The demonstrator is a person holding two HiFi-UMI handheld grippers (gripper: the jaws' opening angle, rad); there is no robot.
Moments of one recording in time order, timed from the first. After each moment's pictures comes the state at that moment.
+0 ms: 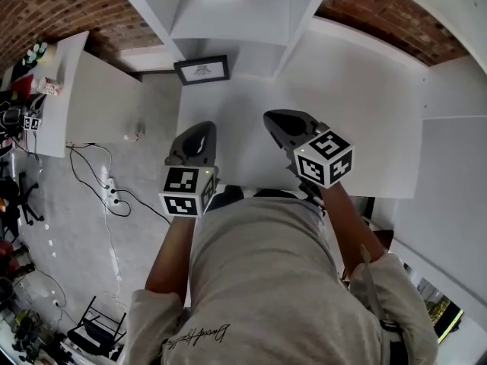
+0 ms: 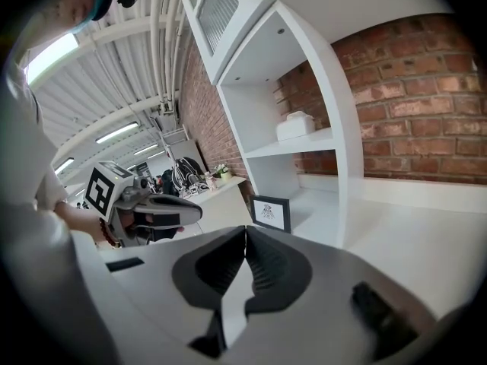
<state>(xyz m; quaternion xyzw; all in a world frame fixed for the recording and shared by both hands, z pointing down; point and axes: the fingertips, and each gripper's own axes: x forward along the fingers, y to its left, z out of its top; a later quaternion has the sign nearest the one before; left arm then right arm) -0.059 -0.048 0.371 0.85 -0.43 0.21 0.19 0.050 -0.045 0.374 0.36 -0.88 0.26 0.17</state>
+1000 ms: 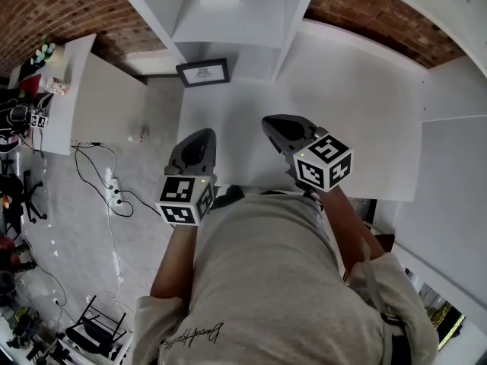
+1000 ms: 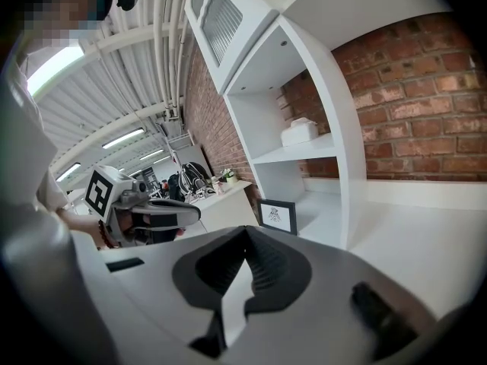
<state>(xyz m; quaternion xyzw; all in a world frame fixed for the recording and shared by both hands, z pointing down) -0.053 -0.023 0.344 0.85 -0.45 0.18 0.20 0.055 -0.027 0.354 0.35 -0.89 0.25 0.15</state>
